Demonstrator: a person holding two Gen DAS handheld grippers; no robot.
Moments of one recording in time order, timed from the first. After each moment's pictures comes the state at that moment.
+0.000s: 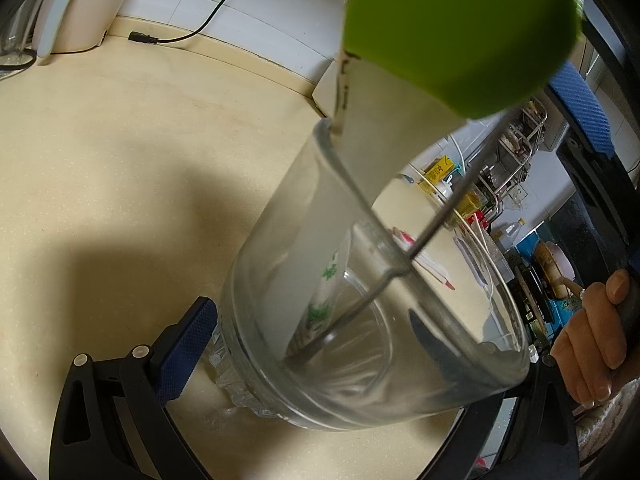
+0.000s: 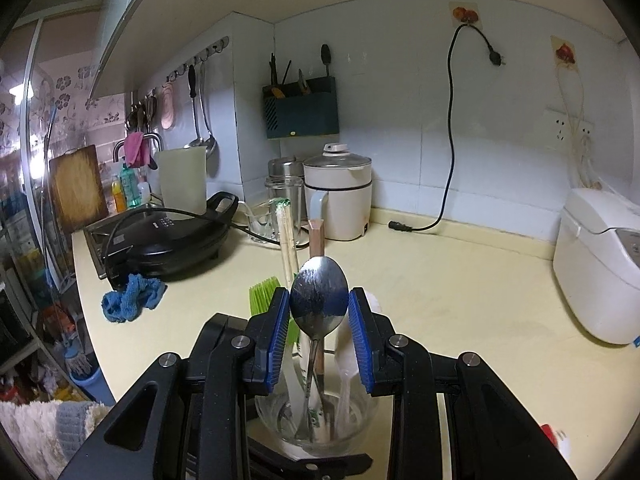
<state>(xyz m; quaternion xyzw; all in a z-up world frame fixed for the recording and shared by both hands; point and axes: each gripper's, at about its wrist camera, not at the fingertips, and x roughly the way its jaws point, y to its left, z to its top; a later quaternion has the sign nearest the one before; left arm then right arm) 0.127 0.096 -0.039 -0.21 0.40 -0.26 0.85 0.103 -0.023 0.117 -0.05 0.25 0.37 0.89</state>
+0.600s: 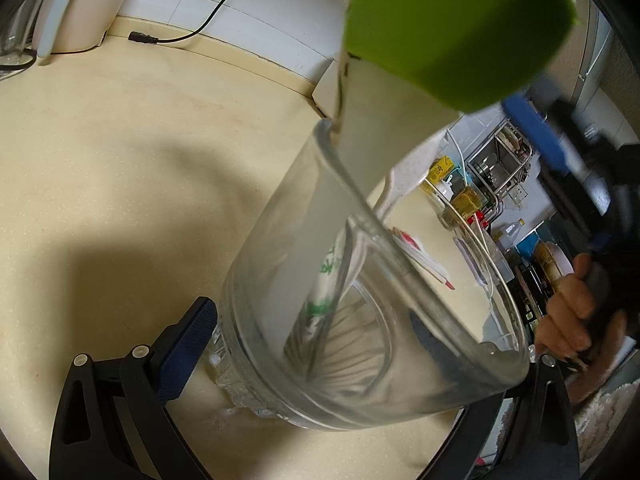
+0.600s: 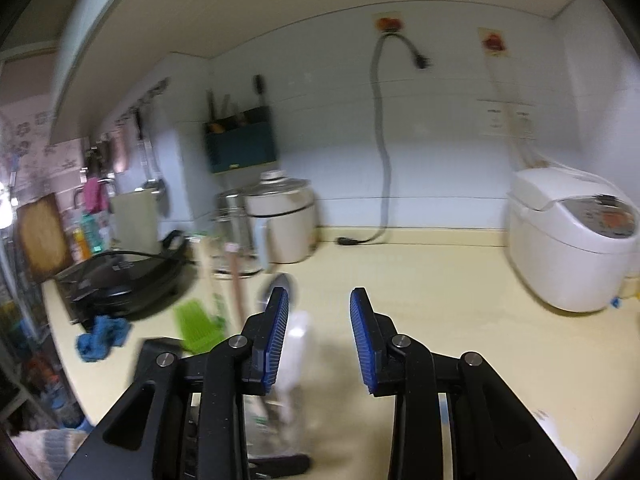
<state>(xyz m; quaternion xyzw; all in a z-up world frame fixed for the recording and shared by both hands) 0.128 0.096 -0.040 -0.21 0.40 -0.26 0.85 0.113 -0.091 0.116 0.01 0.22 0.27 0.94</state>
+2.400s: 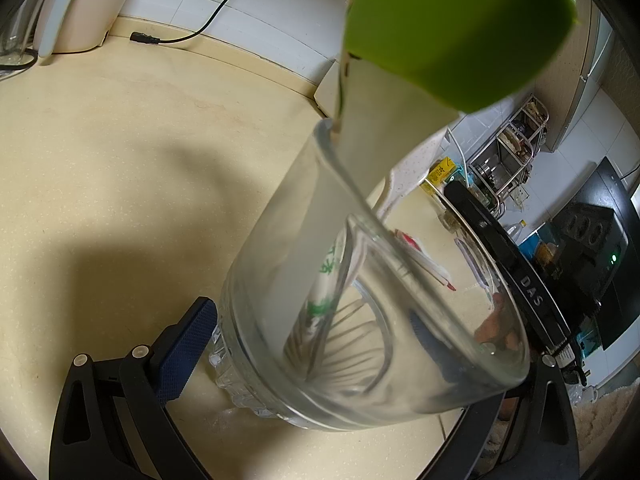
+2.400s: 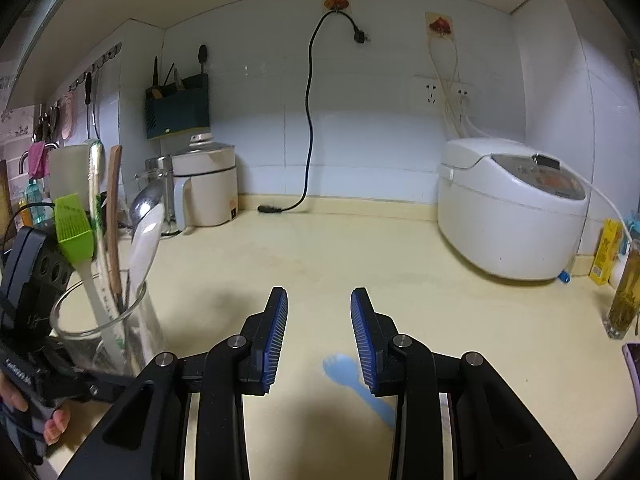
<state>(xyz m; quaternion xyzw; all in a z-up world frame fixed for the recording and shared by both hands) 0.127 0.096 -0.039 -0.22 0.40 -0.26 0.85 0.124 -0.143 0.053 -0.04 0.22 0.20 0.95</state>
